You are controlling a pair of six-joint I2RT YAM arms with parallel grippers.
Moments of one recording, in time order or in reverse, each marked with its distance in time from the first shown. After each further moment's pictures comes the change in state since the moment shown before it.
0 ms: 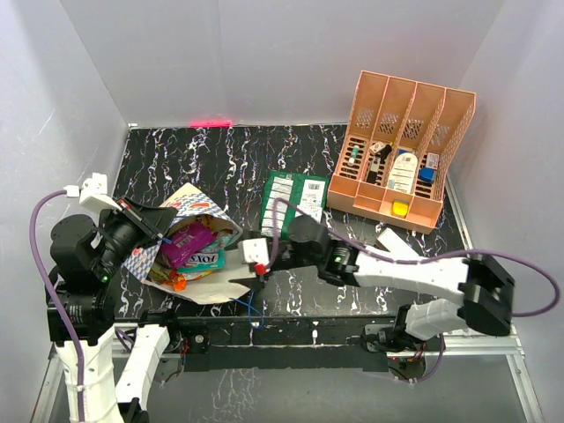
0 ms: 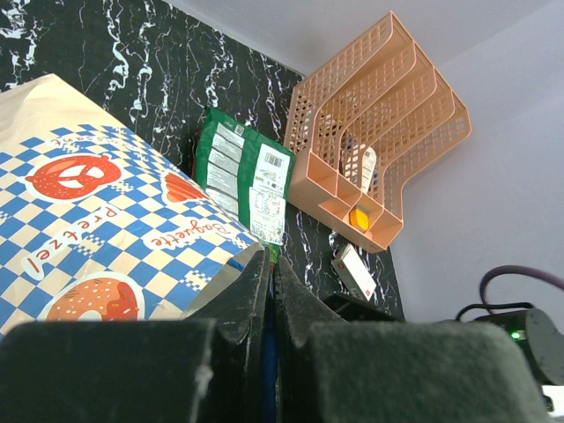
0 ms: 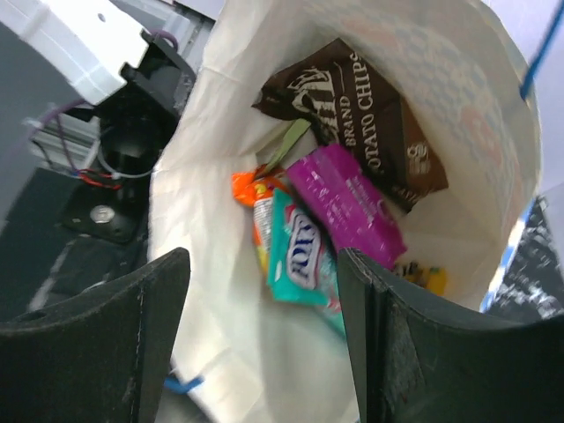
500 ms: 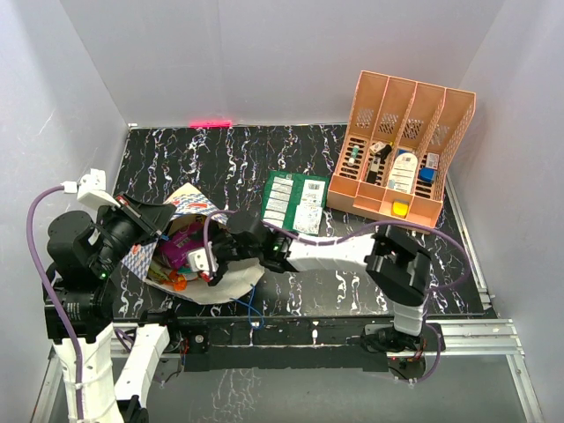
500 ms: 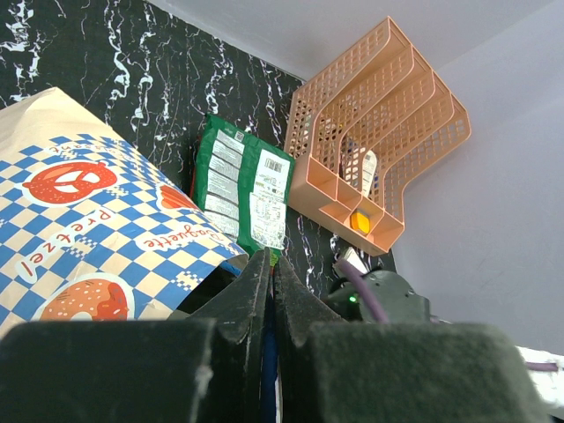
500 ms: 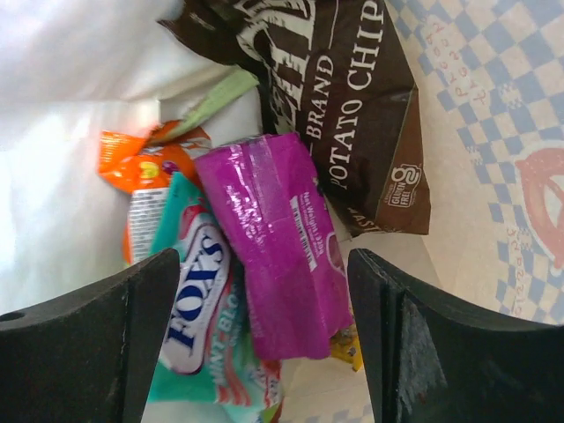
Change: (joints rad) left arm 0.000 0.029 0.040 -0.004 0.000 0.018; right arm 0.025 0.537 0.353 0.037 0.071 -0.428
